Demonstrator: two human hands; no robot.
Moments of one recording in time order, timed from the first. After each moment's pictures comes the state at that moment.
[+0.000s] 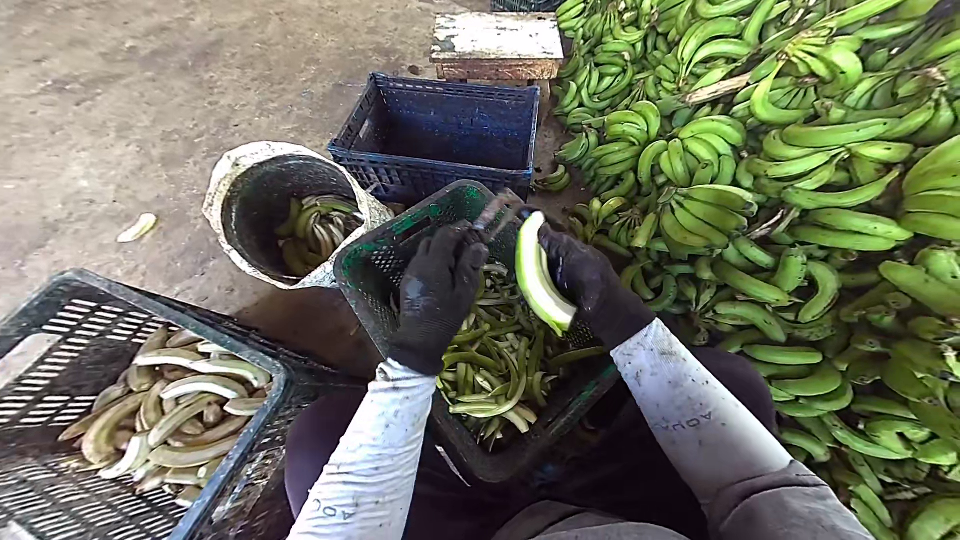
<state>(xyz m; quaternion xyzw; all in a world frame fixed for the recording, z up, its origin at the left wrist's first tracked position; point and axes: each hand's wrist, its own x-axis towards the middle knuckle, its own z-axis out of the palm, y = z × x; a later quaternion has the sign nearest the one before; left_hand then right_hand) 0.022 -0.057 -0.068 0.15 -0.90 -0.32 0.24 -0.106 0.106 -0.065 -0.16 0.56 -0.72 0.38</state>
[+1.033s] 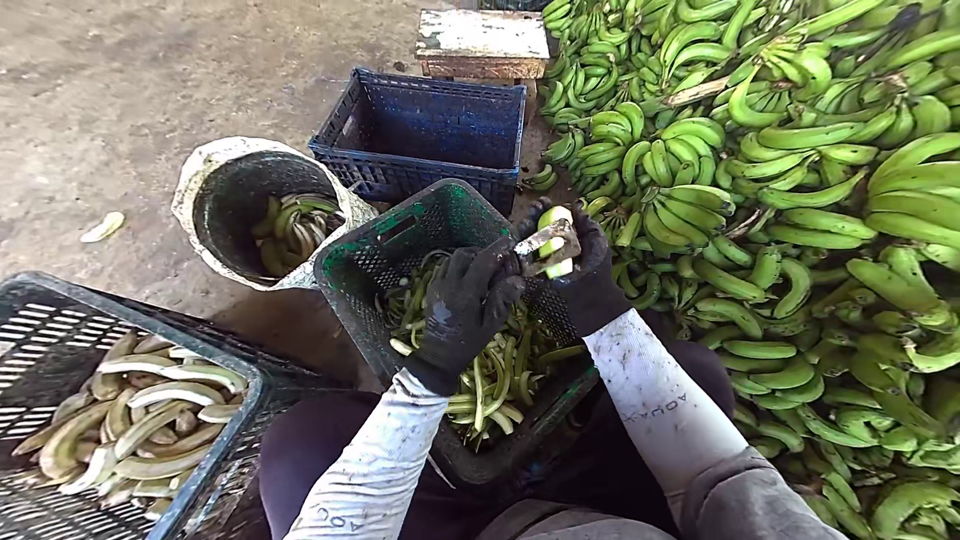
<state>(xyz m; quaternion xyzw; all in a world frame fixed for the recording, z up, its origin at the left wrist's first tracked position) 0.006 -0.025 -0.090 0.00 -0.90 -0.29 0.32 -0.137 0.100 -0.087 0.00 0.20 -0.92 0.33</state>
